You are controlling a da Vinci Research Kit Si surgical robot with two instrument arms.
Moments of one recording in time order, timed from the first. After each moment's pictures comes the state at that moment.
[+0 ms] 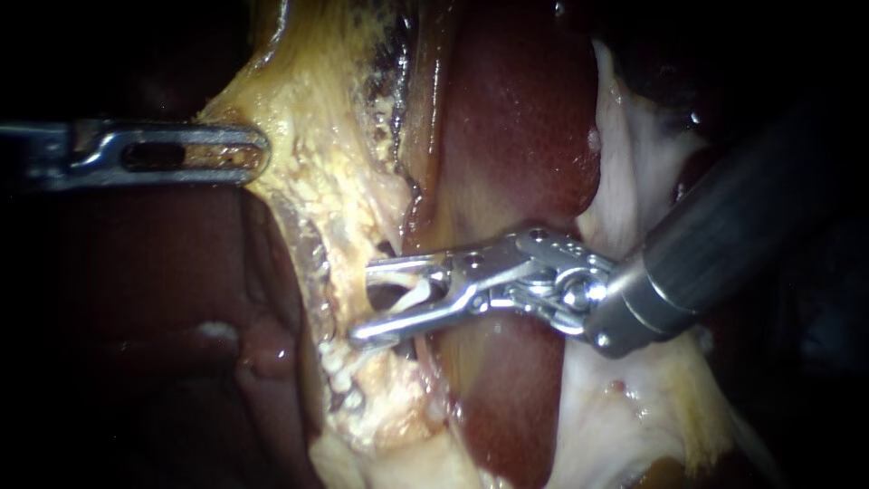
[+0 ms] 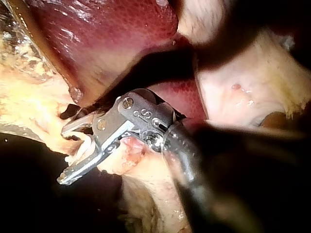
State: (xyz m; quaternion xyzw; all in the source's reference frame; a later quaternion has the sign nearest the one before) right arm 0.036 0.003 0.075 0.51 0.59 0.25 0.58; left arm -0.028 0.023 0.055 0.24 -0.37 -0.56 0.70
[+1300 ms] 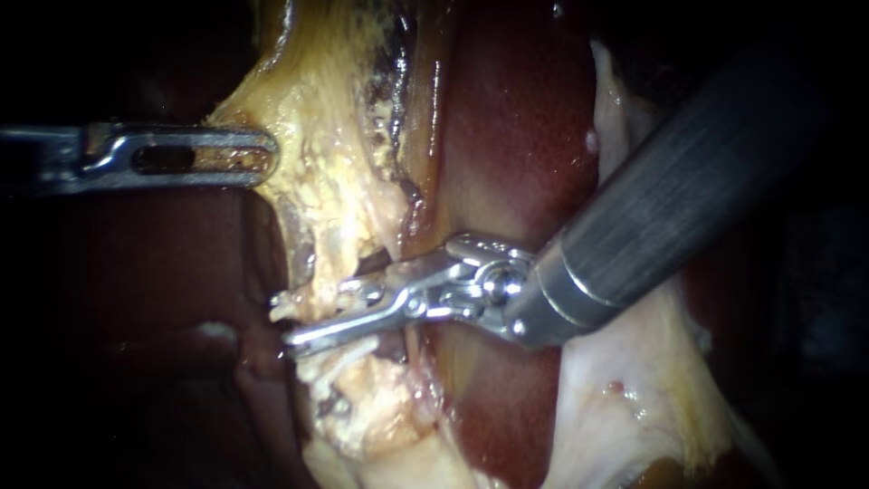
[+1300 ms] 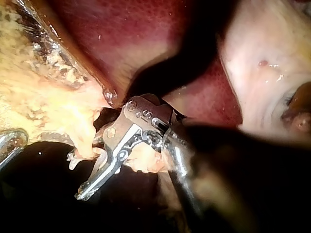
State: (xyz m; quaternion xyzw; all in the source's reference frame) right arm 0.042 0.002 0.075 0.56 0.57 0.30 0.52; left arm -0.029 0.022 0.056 0.24 -0.37 -0.56 0.70
